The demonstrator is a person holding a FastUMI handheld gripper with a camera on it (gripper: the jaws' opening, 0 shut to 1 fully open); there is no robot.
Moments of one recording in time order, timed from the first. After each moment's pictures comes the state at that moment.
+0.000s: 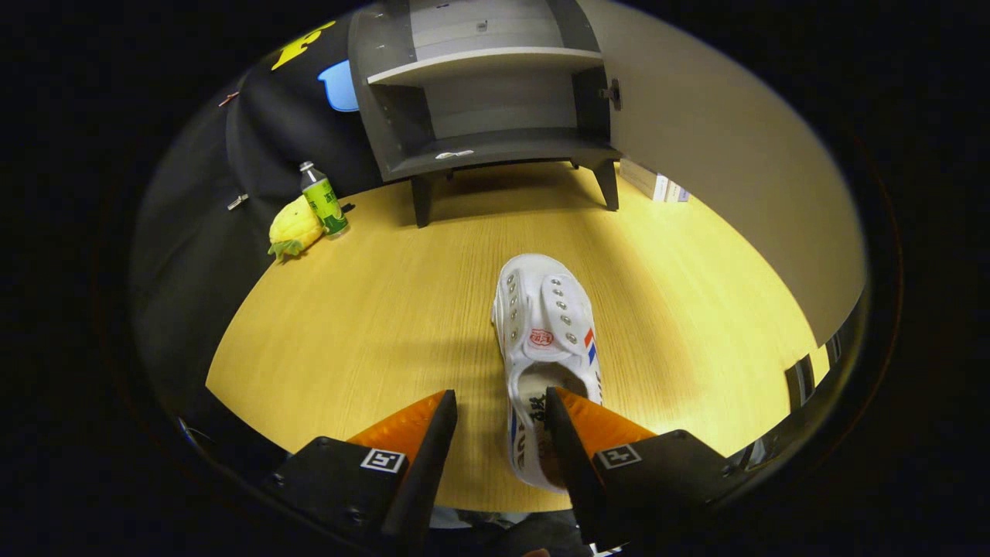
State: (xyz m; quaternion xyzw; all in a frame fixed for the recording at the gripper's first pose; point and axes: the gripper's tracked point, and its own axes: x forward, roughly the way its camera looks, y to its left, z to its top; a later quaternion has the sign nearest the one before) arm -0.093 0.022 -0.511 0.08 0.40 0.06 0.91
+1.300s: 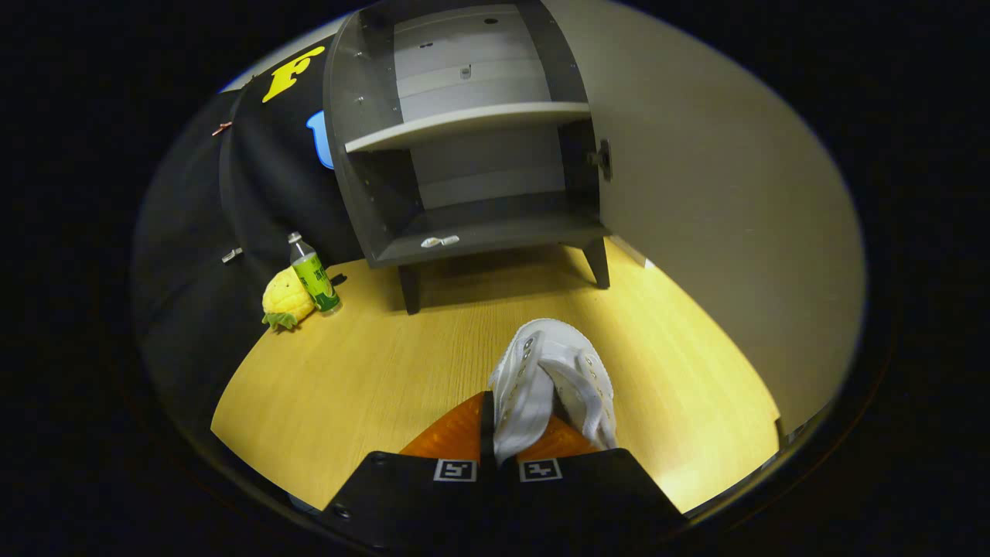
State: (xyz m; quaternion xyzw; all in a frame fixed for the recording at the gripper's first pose) arm -0.025 0.003 -0.416 0.11 0.28 0.04 0.95
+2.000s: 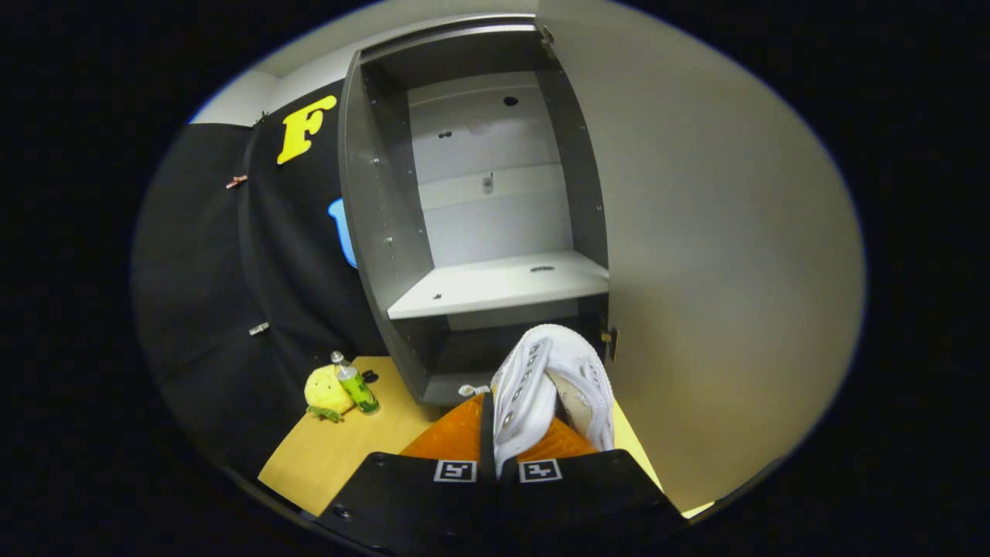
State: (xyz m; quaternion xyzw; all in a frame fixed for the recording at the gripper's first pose) arm 0.041 0.003 -0.200 0.11 0.15 0.05 0.98
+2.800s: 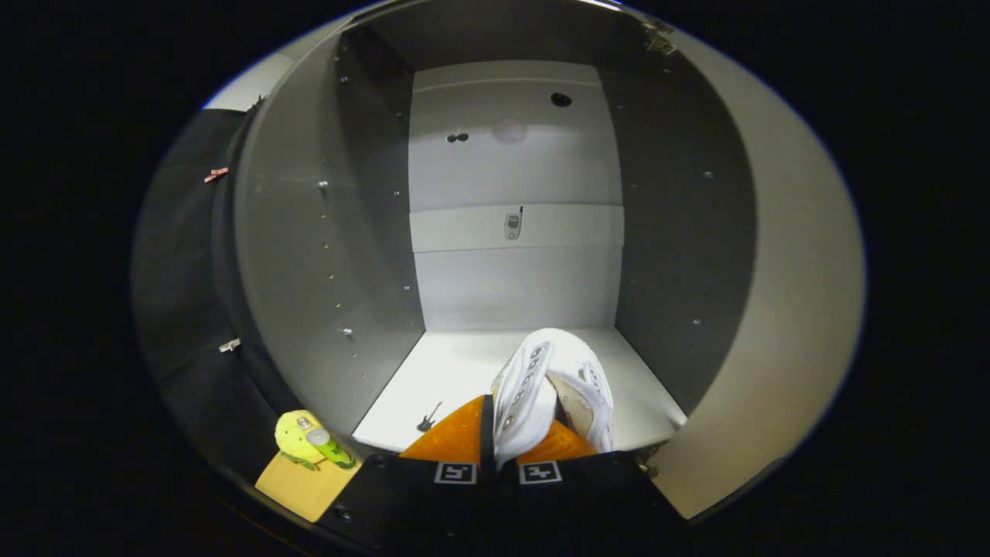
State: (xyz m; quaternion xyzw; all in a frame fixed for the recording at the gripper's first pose) arm 0.267 0.032 -0.155 0.05 0.16 0.06 0.98
